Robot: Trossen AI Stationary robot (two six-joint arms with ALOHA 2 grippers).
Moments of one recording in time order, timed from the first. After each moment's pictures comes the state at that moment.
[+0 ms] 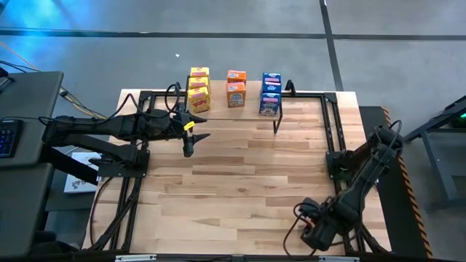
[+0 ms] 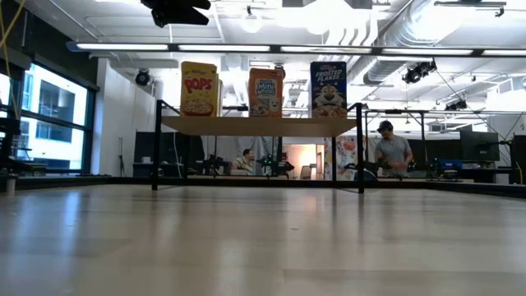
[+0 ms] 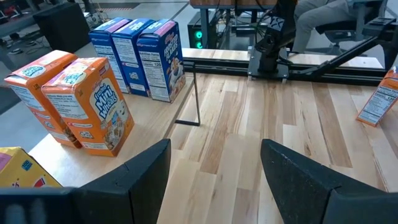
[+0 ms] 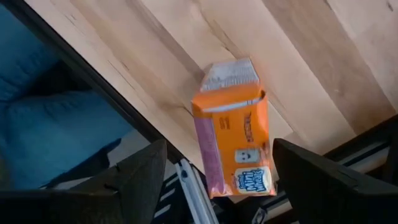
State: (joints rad) left arm 0.01 0.98 0.92 -0.29 -0.28 -0.01; right arm 0.92 1.61 1.35 -1.15 -0.07 1.64
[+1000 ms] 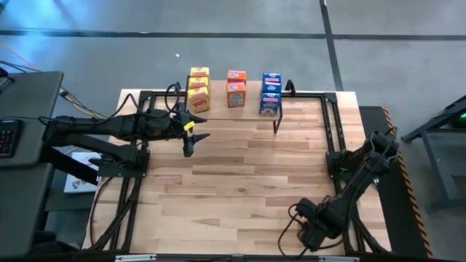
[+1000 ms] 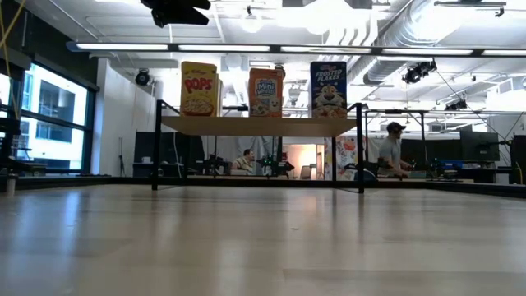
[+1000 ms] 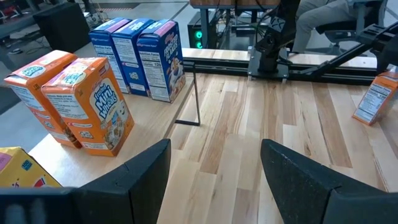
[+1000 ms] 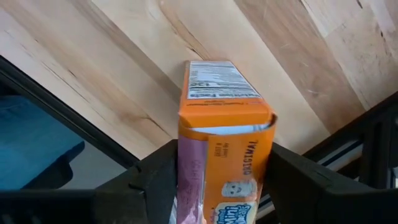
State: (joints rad) left arm 0.01 0.98 0.92 -0.29 -0.28 -0.01; right arm 0.90 1.70 1.35 -1.21 -0.11 1.62
